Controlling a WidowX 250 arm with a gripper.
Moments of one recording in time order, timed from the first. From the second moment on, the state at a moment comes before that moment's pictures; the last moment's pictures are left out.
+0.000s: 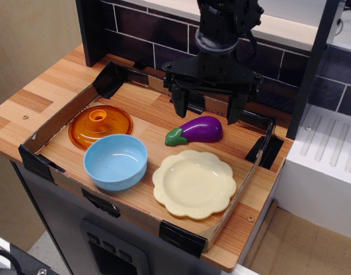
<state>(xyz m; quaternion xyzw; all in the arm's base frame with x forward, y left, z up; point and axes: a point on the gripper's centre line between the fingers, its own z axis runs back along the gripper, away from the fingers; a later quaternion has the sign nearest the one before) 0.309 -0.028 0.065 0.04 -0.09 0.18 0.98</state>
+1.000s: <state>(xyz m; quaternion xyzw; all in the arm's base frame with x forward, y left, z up) 0.247 0.021 0.047 0.03 -0.08 0.22 0.97</state>
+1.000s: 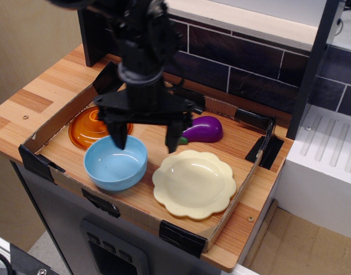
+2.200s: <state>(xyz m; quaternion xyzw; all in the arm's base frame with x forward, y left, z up) 0.239 0.023 0.017 0.04 -0.09 0.23 0.97</state>
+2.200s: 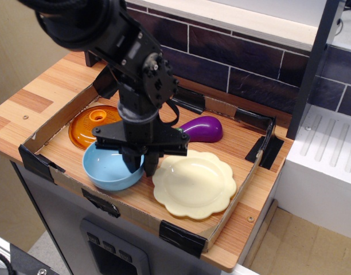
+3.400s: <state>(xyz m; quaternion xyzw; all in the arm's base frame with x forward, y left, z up) 0.277 -0.061 0.031 0.03 -0.09 0.32 0.94</state>
